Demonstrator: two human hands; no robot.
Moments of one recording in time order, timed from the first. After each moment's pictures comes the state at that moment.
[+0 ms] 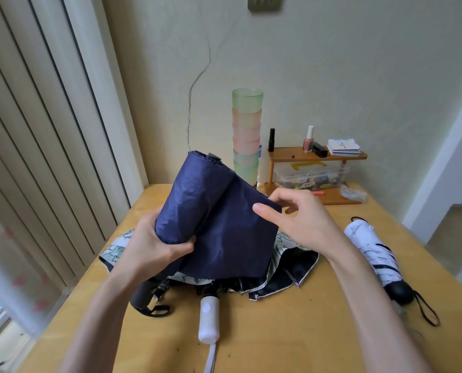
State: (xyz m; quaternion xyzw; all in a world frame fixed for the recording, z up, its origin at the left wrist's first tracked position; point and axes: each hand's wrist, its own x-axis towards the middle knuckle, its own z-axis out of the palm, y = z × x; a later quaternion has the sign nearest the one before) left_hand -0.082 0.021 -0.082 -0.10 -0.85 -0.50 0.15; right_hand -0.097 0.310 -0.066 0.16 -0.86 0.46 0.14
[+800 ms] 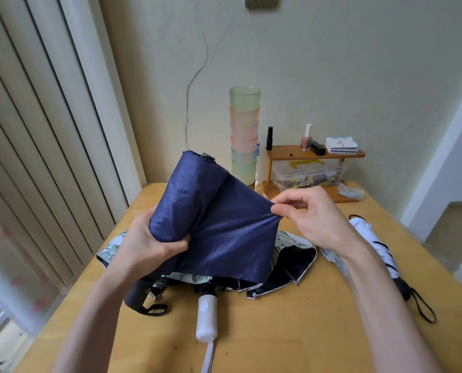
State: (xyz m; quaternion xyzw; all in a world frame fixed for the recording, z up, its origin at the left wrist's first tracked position) left_hand -0.084 0.017 -0.085 -0.07 -0.84 -0.53 0.13; right_hand -0.097 0.330 -0.061 0.17 -0.85 0.49 0.13
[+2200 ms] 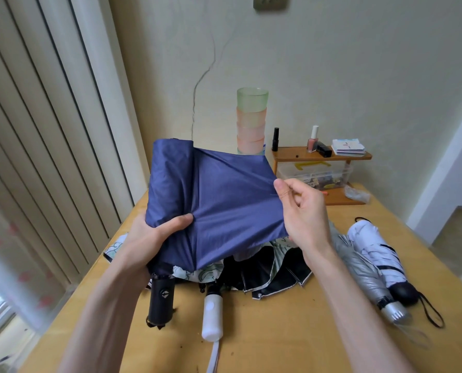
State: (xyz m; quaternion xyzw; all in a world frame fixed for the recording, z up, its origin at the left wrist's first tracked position) left_hand -0.076 0.025 -0.073 0.05 -0.69 -0.72 0.04; right_hand -0.109 0.284 -0.082 0.09 -0.73 0.61 0.29
